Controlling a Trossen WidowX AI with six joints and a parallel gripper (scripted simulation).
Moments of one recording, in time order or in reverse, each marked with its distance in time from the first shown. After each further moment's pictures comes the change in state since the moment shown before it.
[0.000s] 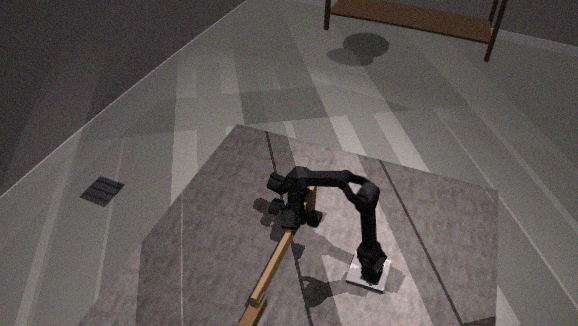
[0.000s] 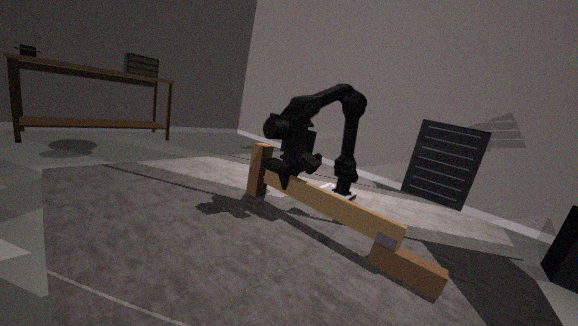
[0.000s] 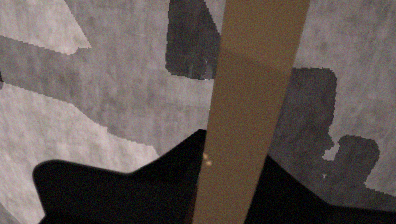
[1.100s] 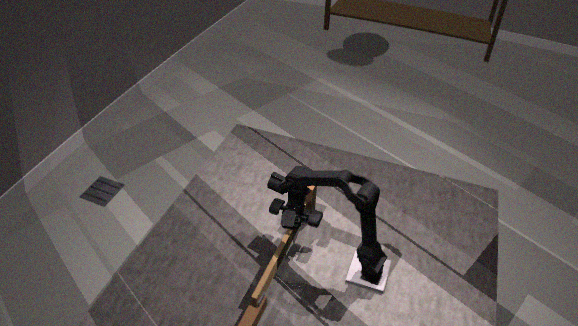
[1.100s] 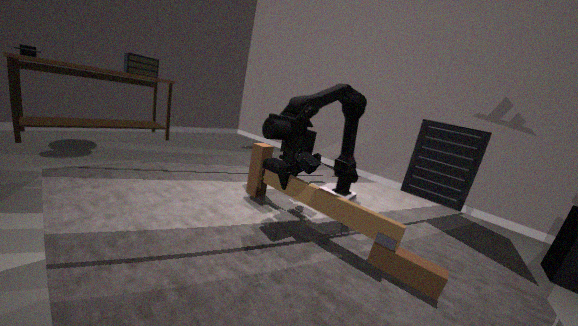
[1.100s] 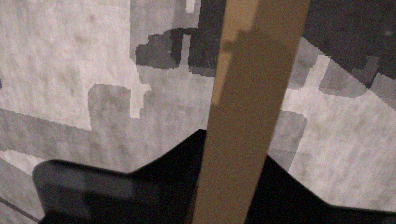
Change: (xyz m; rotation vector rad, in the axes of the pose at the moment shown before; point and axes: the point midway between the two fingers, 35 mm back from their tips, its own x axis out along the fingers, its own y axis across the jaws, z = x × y) arm 0.000 0.001 -0.003 0.002 -0.003 0.000
